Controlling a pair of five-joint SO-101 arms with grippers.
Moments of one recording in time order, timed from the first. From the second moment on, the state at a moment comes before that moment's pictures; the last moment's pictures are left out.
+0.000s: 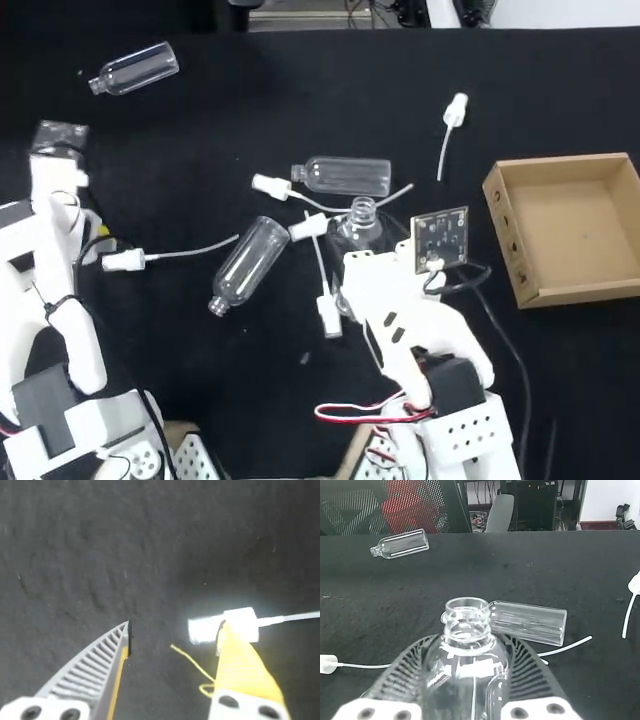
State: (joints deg) left arm -32.4 -11.7 30.0 52.8 -32.9; right arm -16.5 -86.0 77.3 40.0 -8.7
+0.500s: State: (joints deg) left arm -27.1 -3.3 26.2 68.9 25.5; right arm -16.5 -86.0 77.3 40.0 -6.7
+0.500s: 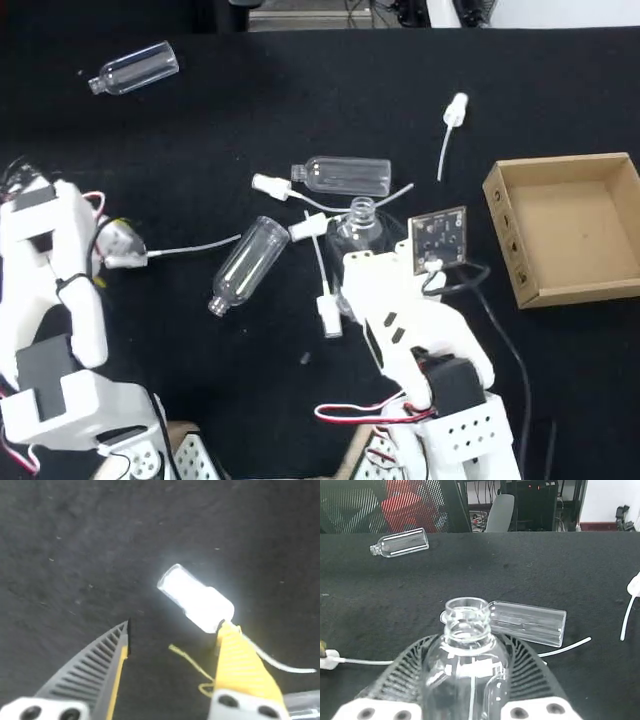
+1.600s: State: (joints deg) left arm -22.6 8.8 17.6 68.7 39.9; right arm -16.5 -86.0 77.3 40.0 -5.6
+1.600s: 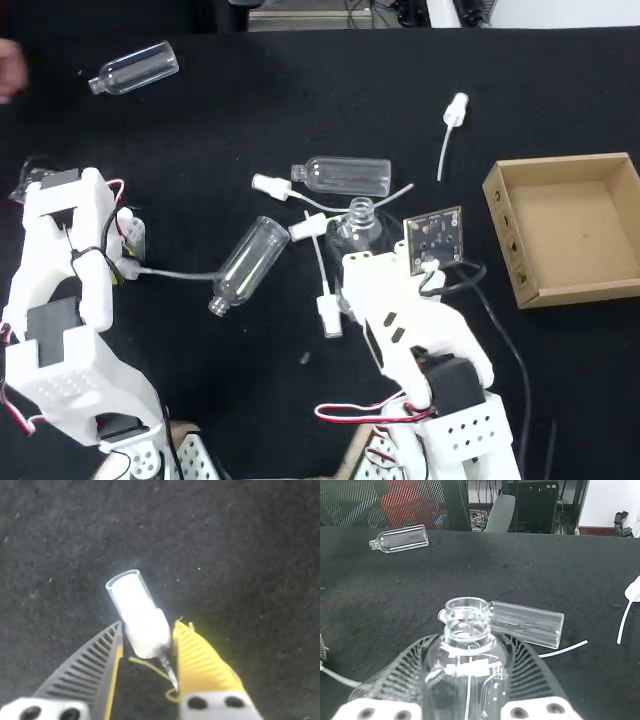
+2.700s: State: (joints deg) left arm -17.0 9.1 17.3 64.0 12.5; right arm -16.5 -86.0 77.3 40.2 -5.6
